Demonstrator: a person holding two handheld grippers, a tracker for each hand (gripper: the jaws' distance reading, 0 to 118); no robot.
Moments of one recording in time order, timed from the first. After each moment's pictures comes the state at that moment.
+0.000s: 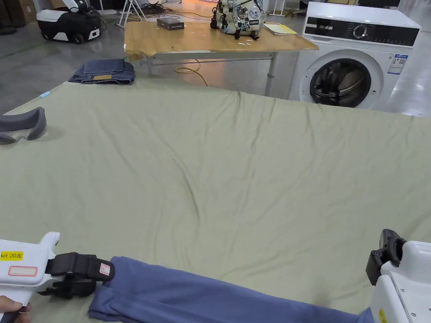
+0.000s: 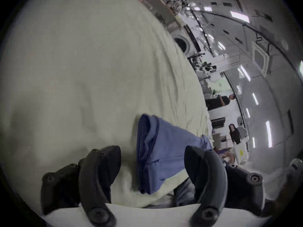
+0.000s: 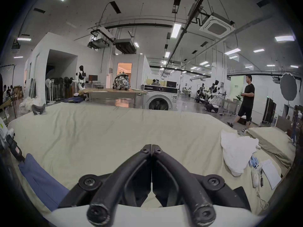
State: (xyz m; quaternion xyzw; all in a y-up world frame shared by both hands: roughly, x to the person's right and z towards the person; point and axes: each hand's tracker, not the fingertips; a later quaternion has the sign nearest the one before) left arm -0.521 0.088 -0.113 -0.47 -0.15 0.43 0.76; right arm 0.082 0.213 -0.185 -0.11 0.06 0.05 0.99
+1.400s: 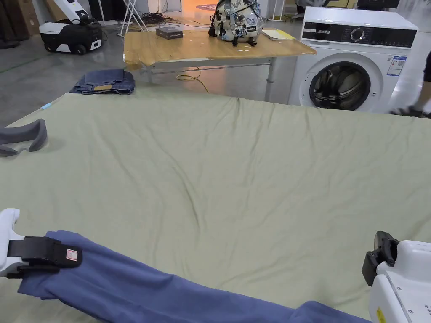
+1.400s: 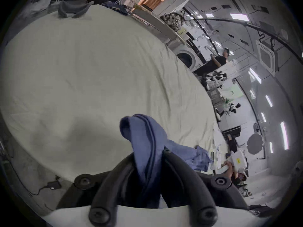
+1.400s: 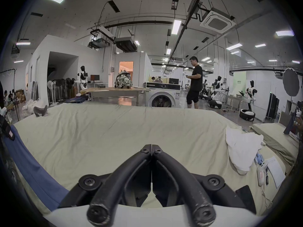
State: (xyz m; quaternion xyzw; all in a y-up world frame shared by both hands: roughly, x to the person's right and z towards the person) left arm -0.491 0.218 -0.078 -0.42 -0.07 0.38 0.82; right arm 0.086 0.211 -0.198 -0.12 0.07 0.03 0.99
